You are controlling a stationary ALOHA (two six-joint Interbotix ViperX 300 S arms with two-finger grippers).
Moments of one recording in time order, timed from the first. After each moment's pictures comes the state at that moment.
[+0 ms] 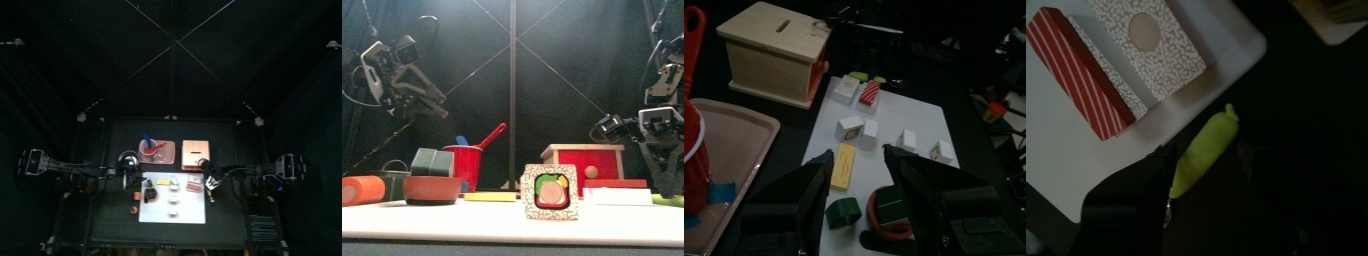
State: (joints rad) left arm 0.05 -0.46 1.24 -0.05 -0.53 -0.20; right arm -0.19 -0.22 1.07 0.37 0.42 0.30
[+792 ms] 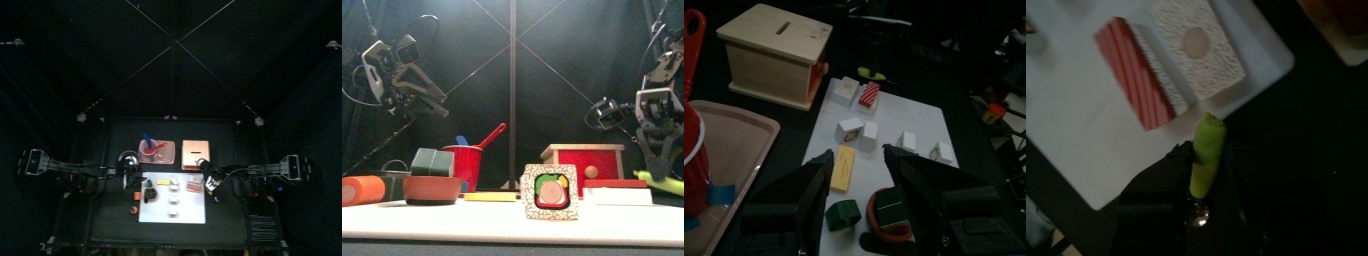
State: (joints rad) left arm 0.05 -0.46 1.23 -0.05 -0.53 -0.20; right arm -0.13 -0.43 1.03 0.32 0.46 0.30
